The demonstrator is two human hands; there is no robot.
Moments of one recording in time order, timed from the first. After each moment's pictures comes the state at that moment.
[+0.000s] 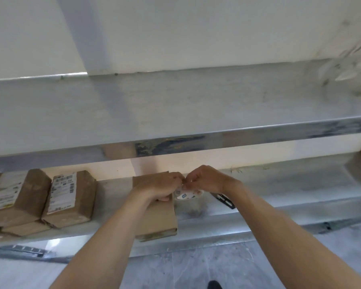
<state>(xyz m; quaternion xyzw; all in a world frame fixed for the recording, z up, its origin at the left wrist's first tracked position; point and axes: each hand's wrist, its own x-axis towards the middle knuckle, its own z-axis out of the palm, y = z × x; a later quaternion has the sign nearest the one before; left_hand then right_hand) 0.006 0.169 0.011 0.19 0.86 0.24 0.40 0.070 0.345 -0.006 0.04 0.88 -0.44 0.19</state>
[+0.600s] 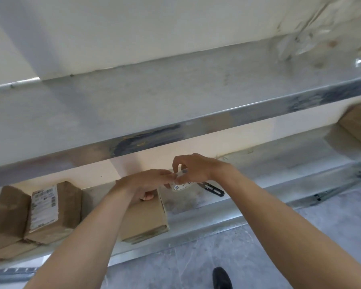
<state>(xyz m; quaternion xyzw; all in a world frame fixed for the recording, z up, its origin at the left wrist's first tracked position) 0.009 0.185 0.013 0.09 0.82 0.28 0.49 0.080 0.361 0.021 0.02 0.92 -0.33 0.20</state>
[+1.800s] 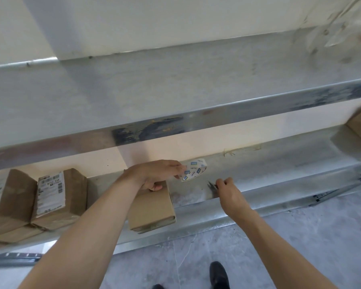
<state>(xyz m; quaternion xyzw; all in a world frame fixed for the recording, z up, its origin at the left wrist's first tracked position) 0.009 0.178 0.021 0.10 0.80 0.31 0.50 0.165 0.353 -0.100 0.28 0.92 -0.26 0.11</state>
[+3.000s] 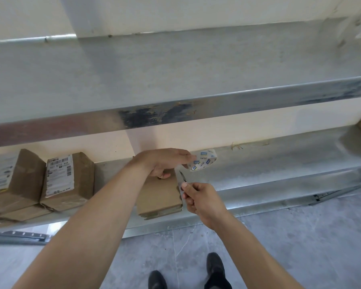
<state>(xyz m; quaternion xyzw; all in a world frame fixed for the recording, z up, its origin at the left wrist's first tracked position) 0.000 0.171 0.012 0.11 0.78 0.32 0.52 0.154 0.241 -0.044 0.31 0.54 -0.78 0.06</state>
